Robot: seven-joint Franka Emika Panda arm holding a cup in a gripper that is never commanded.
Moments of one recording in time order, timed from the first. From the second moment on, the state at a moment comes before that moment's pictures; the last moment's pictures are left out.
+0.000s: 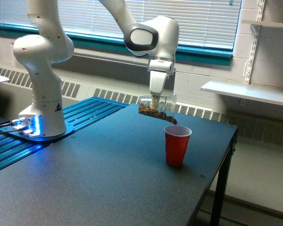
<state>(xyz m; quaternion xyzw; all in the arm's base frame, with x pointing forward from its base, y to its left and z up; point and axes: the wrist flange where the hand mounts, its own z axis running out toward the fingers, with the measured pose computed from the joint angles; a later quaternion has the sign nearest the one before) 0.465 0.037 0.306 0.97 -0.22 0.05 0.12</state>
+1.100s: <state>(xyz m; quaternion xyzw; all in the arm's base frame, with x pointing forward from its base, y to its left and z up) 0.474 0.032 0.321 0.97 -0.17 0.03 0.18</state>
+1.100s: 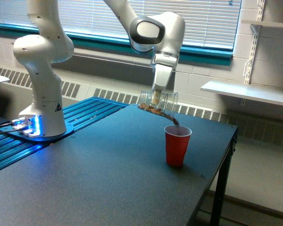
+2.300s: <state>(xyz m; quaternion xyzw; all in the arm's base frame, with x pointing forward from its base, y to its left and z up) 0.472 0.029 0.325 0.97 -0.12 0.00 0.20</state>
